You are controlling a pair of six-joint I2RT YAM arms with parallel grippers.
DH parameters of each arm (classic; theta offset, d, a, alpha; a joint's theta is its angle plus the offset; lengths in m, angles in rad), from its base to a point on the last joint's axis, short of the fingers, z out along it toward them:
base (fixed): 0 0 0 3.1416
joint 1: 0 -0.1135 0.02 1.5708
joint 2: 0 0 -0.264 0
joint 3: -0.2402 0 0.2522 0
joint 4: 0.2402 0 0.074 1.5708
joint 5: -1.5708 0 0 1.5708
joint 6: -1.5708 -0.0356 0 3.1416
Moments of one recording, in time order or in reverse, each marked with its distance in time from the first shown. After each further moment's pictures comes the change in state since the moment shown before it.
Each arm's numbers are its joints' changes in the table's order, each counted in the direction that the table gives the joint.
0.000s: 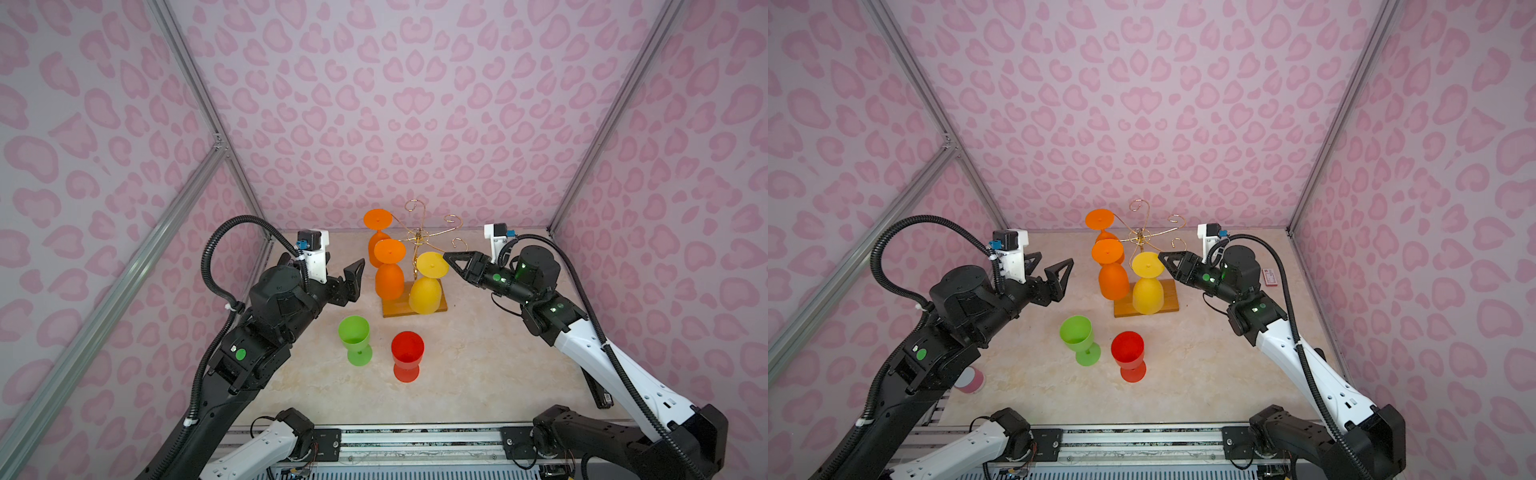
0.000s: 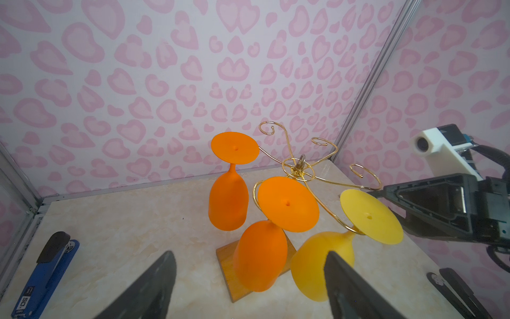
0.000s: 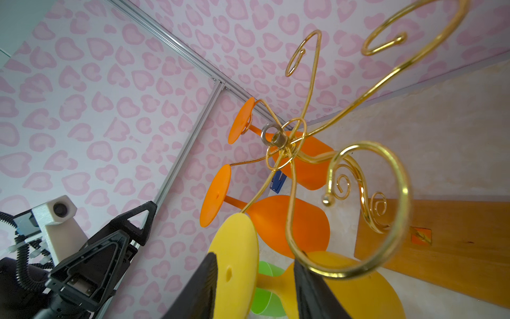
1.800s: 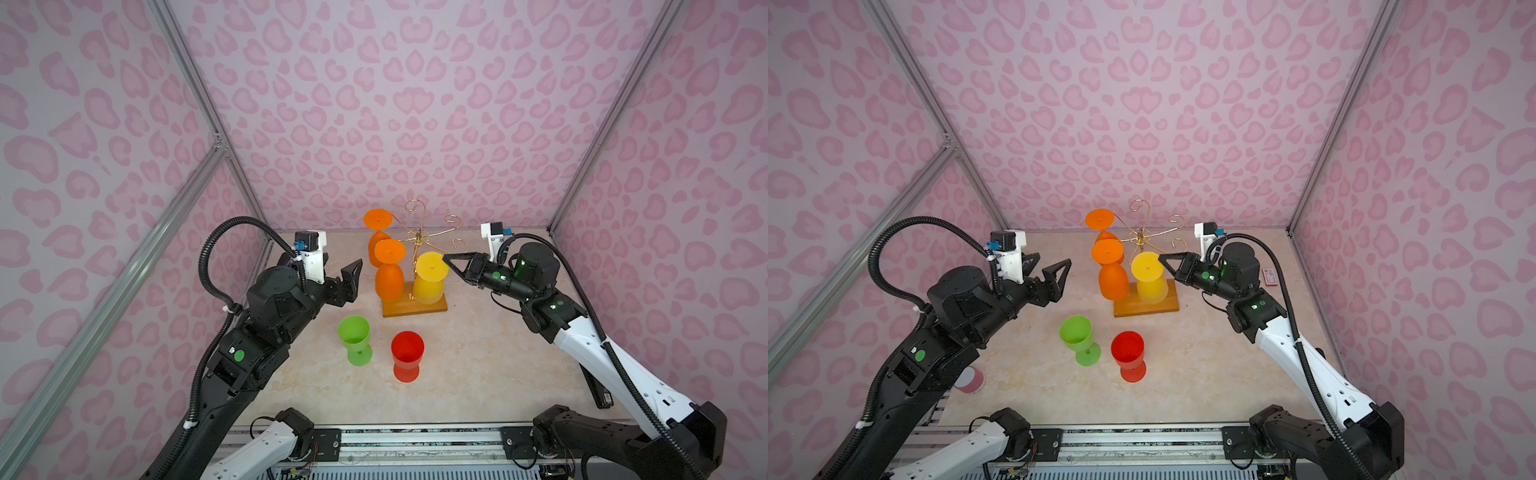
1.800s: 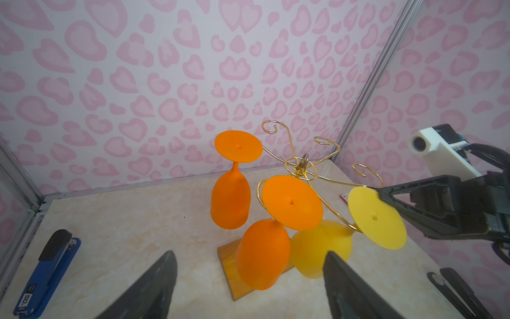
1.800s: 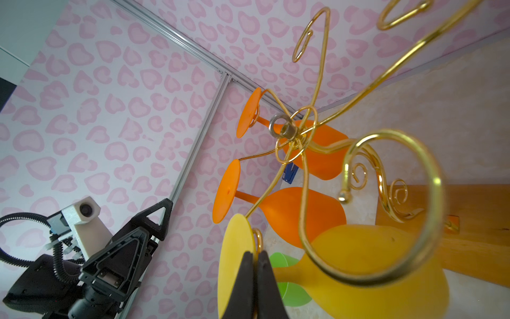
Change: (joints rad) left arm -0.024 -0.016 0.014 0.001 -0.025 -0.001; right arm 0.029 0.016 0.002 -0.030 0.068 -0.108
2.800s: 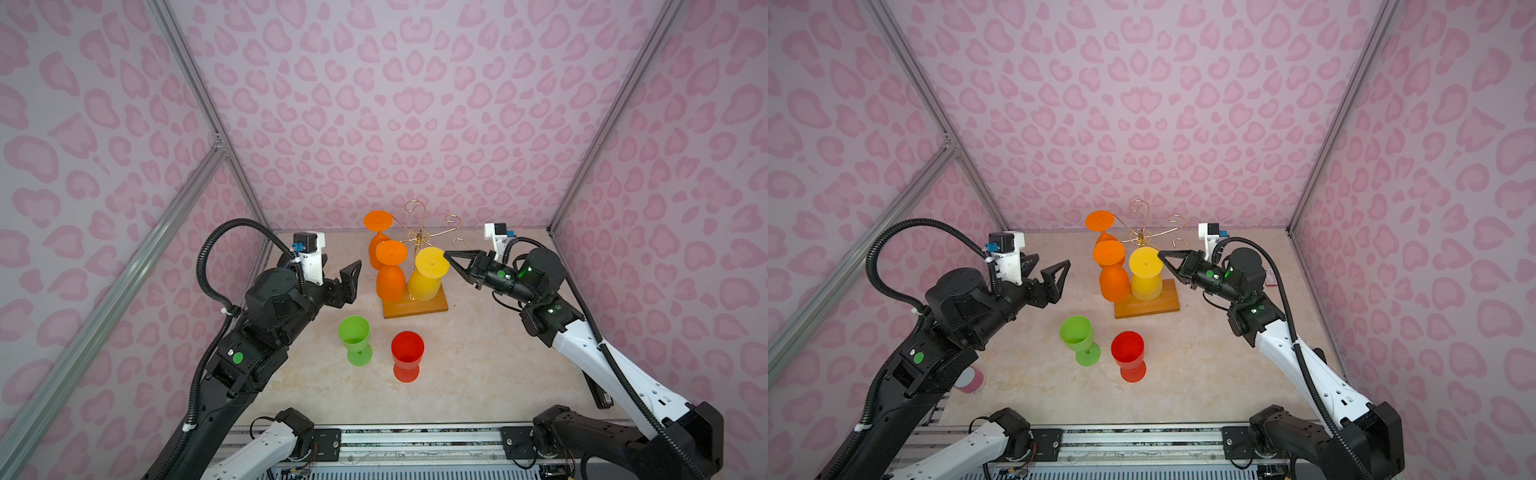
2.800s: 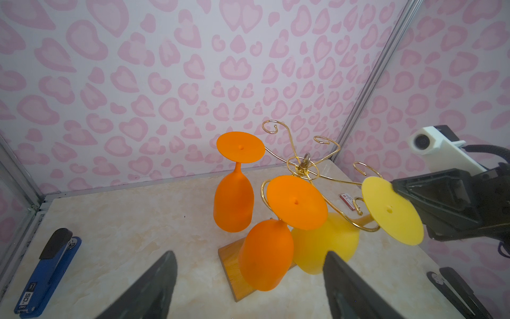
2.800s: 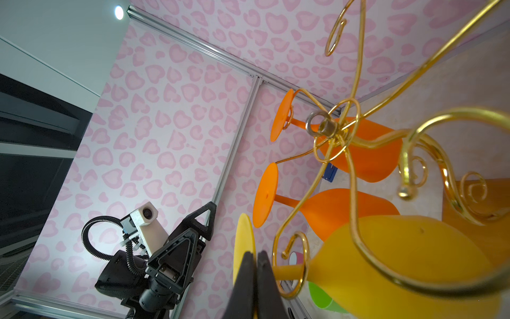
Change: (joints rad) left arm -0.006 -0.011 0.008 0.000 -0.004 0.001; right arm -0.016 -0.002 0.042 -0.185 0.071 -0.199
